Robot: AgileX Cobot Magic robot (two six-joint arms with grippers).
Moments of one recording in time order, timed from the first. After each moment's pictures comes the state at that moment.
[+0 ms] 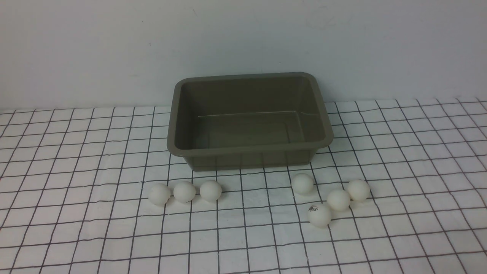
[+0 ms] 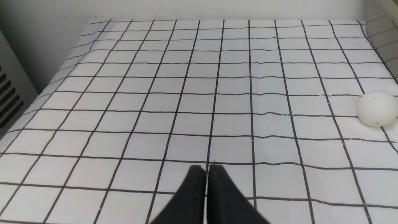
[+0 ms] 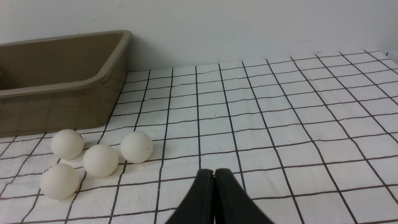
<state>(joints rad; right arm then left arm) -0.01 -0.01 0.03 0.15 0.37 -0.05 0.09 0.00 0.03 0.26 0.39 -0.28</state>
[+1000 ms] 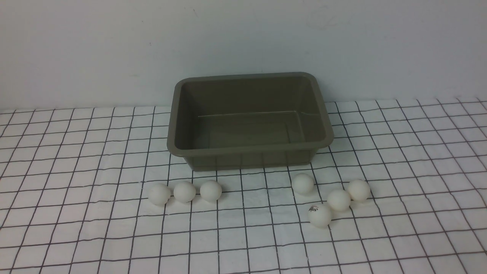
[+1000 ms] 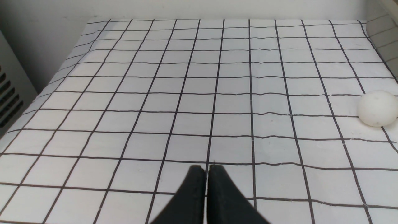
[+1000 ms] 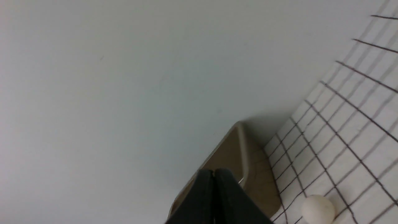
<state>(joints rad) 0.01 -0.01 -0.08 0.97 0.28 -0.05 0.09 0.00 0.03 0.26 0.39 -0.28</state>
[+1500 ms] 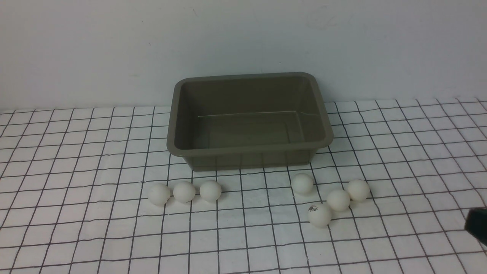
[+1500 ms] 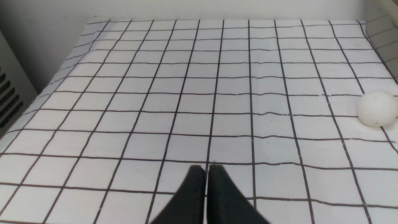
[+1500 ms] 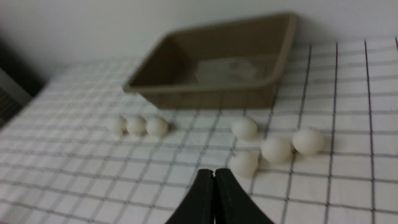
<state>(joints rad) 0.01 0.51 -0.54 0.68 0.87 -0.46 0.09 0.00 0.03 0.26 0.39 -0.28</state>
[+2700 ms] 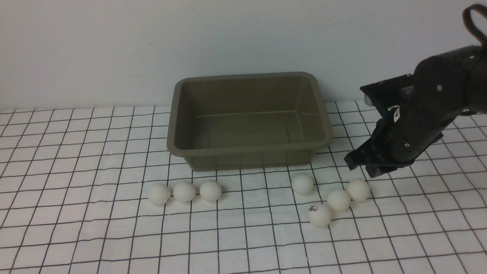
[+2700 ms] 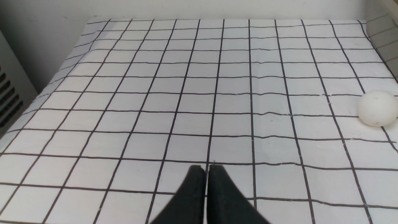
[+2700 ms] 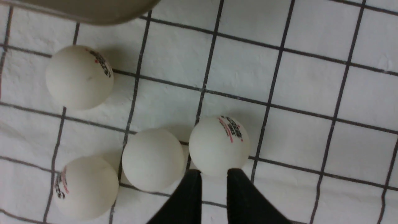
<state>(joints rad) 0.32 1.78 -1.27 0.00 0.91 0.04 0.09 0.00 0.03 0.26 0.39 -0.28</state>
